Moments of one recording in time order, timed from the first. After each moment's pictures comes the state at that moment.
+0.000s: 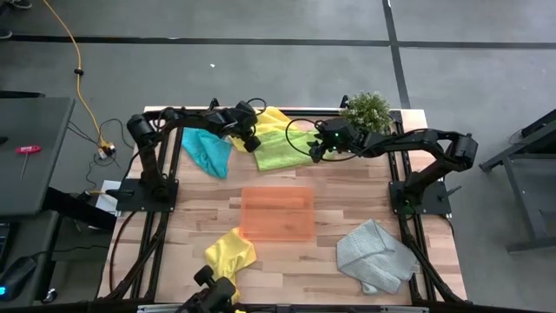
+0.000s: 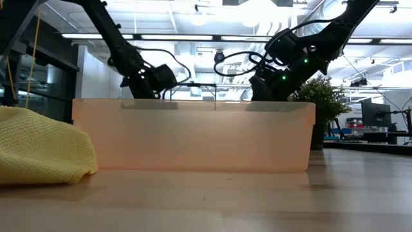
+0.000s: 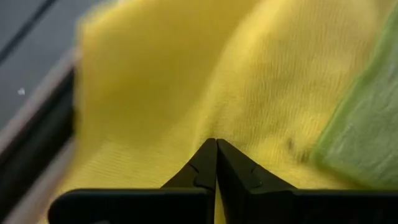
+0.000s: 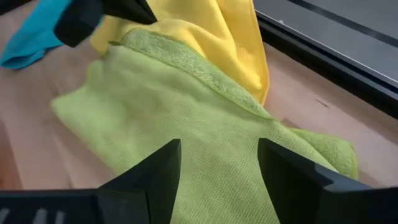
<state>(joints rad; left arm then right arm) 0.80 1.87 0.99 -0.15 -0.13 0.10 -0.48 1.51 0.69 0.19 0.06 0.23</state>
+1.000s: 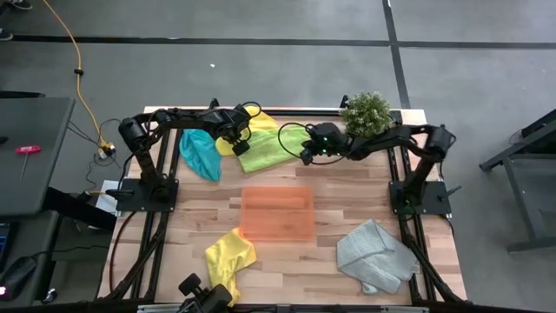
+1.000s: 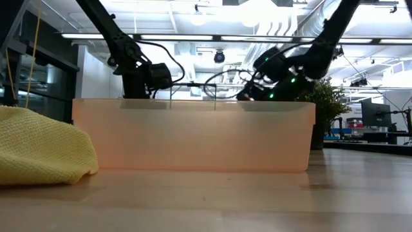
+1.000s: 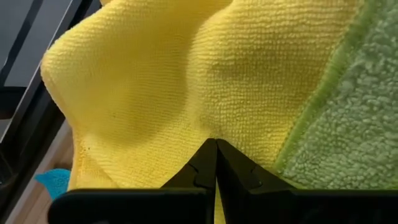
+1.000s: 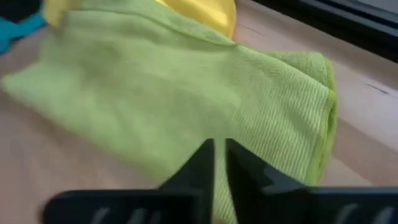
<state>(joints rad) 0.78 1.79 0.99 -0.45 -0.29 0.08 -0.46 1.76 0.73 0.38 0.05 0.29</state>
